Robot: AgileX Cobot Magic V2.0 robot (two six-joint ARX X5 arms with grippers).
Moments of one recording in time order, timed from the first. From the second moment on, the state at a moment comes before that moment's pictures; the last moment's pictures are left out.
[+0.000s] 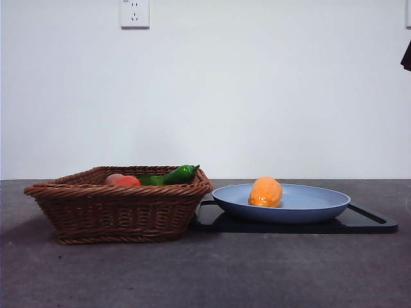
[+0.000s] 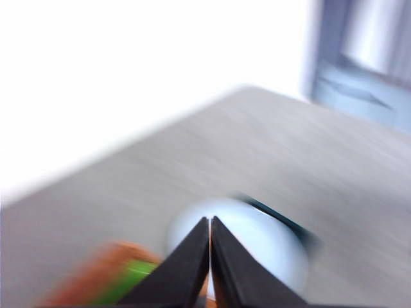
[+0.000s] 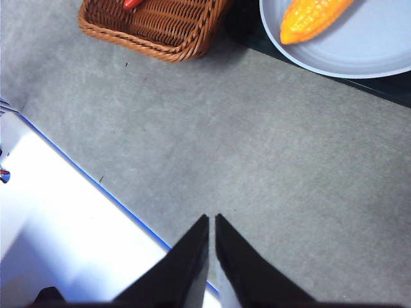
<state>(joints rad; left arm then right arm) -0.44 0.95 1.14 -0.36 0.34 0.11 0.29 0.84 0.85 -0.98 -0.55 0.03</state>
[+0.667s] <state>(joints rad) -0.04 0.24 0.26 -0.02 0.16 0.09 0.29 0.84 0.85 -0.98 -0.55 0.03</state>
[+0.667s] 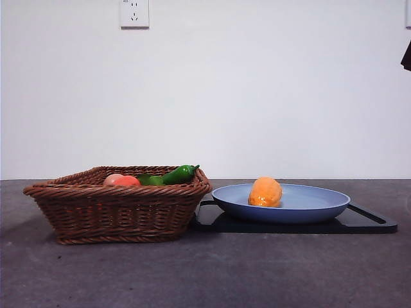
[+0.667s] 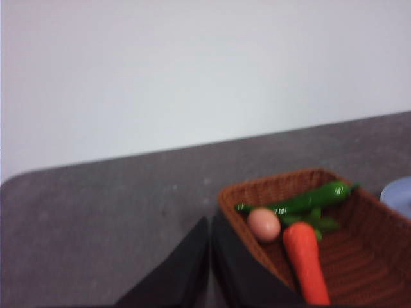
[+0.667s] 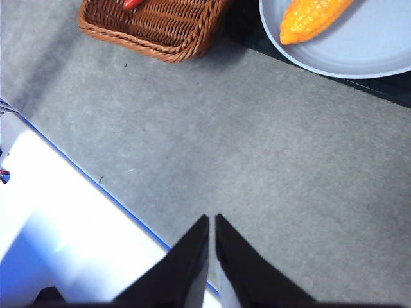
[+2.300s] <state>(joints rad) -0.03 0.01 0.03 -0.17 0.15 0.08 0.29 0.84 0.85 -0.98 -0.55 0.03</state>
